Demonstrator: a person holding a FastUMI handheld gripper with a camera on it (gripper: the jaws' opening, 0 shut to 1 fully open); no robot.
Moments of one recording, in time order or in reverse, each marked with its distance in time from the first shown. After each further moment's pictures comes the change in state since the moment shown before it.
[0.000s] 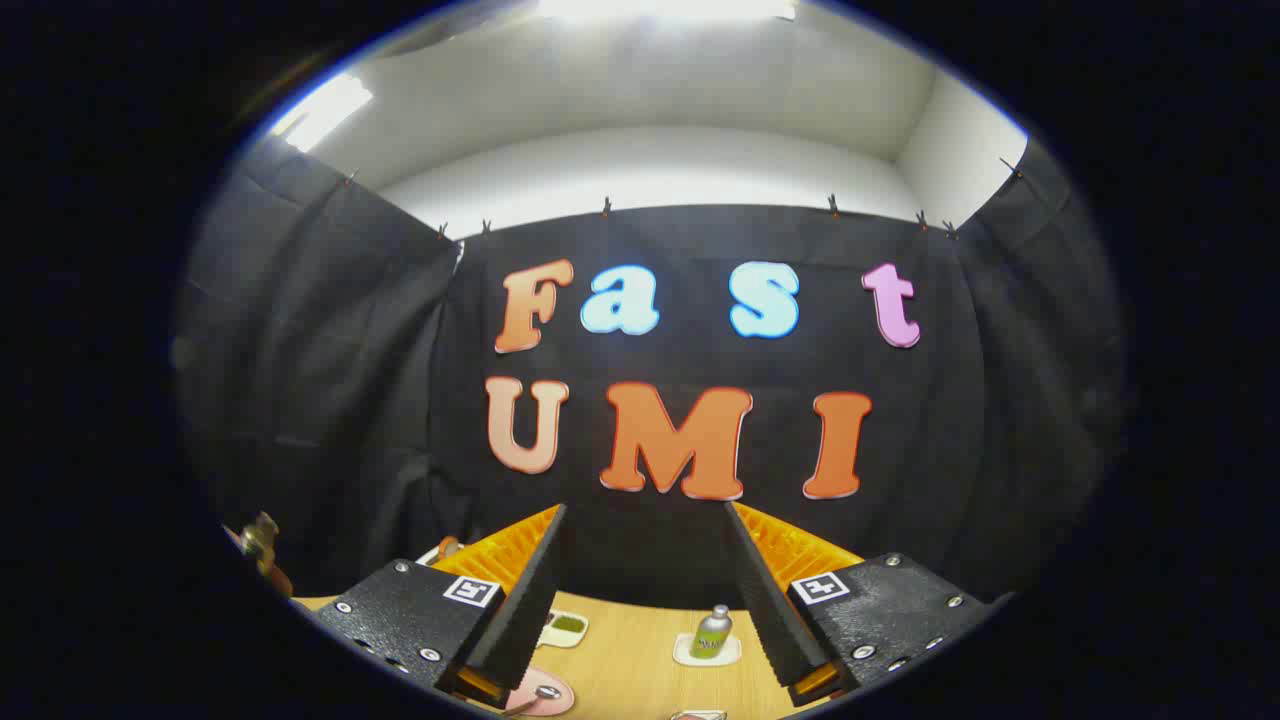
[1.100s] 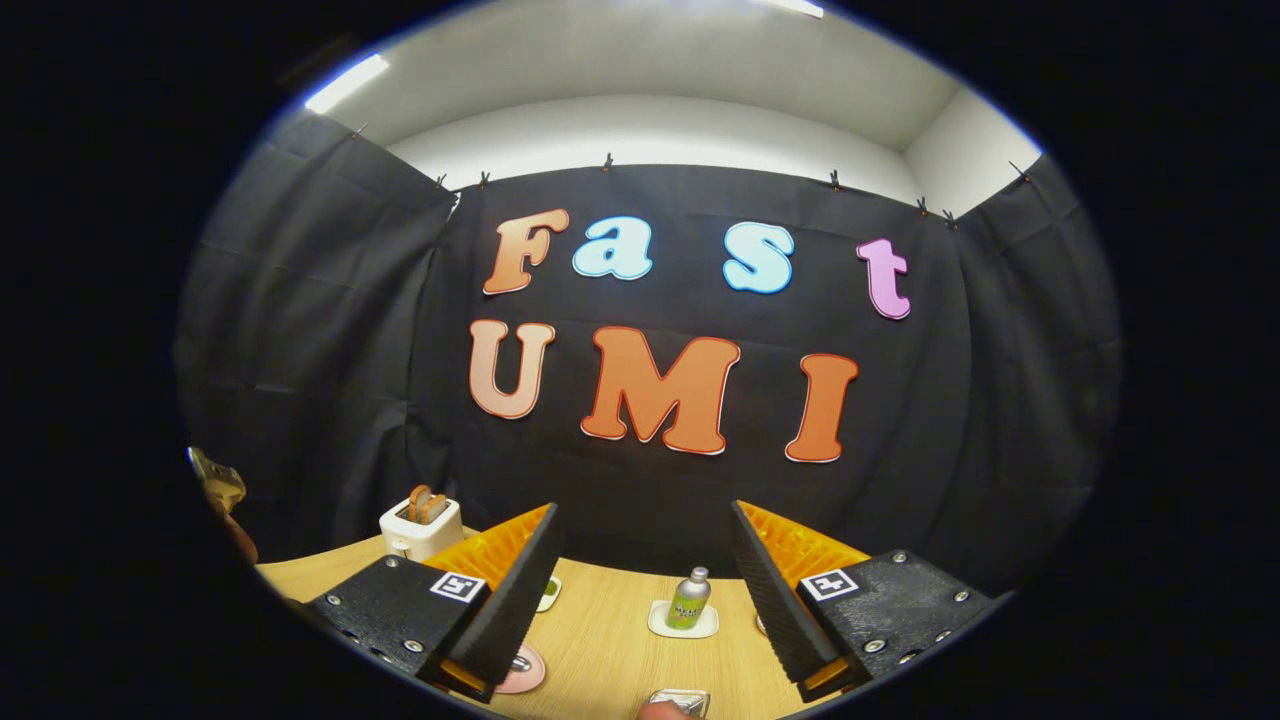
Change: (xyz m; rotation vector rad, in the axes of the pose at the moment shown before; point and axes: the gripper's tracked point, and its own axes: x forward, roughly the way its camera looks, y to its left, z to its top) arm -0.004 -0.005 -0.054 -0.044 0.093 -0.040
